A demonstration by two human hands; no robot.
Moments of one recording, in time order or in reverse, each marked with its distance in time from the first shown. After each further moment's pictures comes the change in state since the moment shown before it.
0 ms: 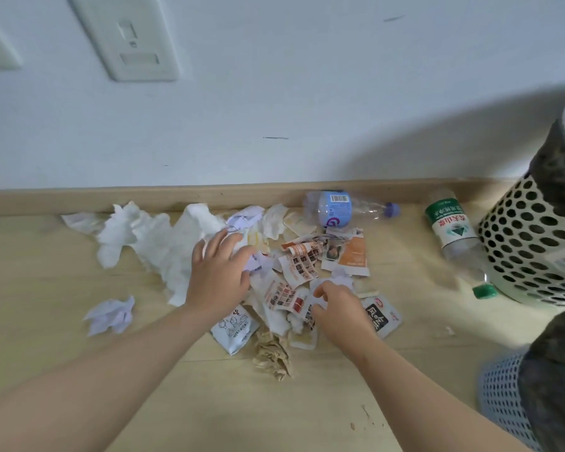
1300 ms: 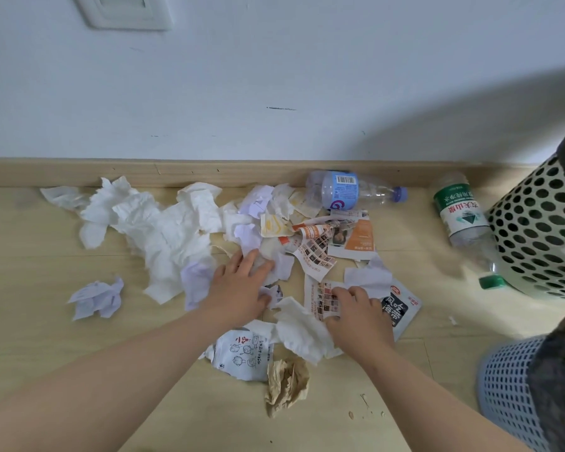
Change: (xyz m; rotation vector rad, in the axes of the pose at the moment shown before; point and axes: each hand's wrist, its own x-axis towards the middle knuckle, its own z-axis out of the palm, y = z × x) left_hand -0.011 0.018 0.042 -0.074 -0.540 -0.045; right_hand -0.001 0.029 0.018 -0.313 -0.042 0.104
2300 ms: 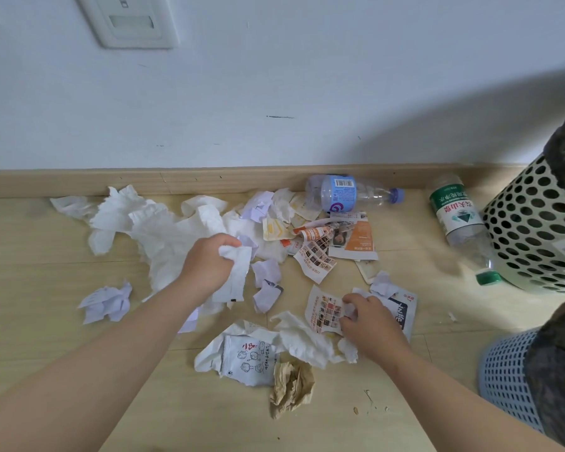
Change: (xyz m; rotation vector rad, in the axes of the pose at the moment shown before) left_hand -0.007 -0.028 -0.051 -0.749 0.236 -0.324; right_hand -0.001 0.021 0.003 0.186 0.004 -0.015
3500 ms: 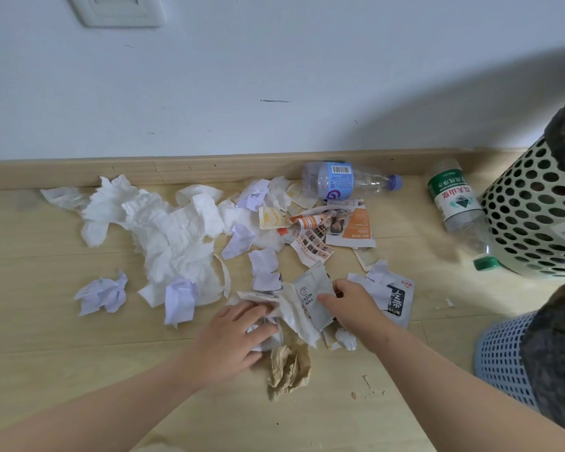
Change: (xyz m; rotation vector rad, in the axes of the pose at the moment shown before) left_hand -0.067 -0.073 0.058 0.685 -0.269 0.921; right_hand 0.001 -0.023 0.002 0.561 -0.112 0.087
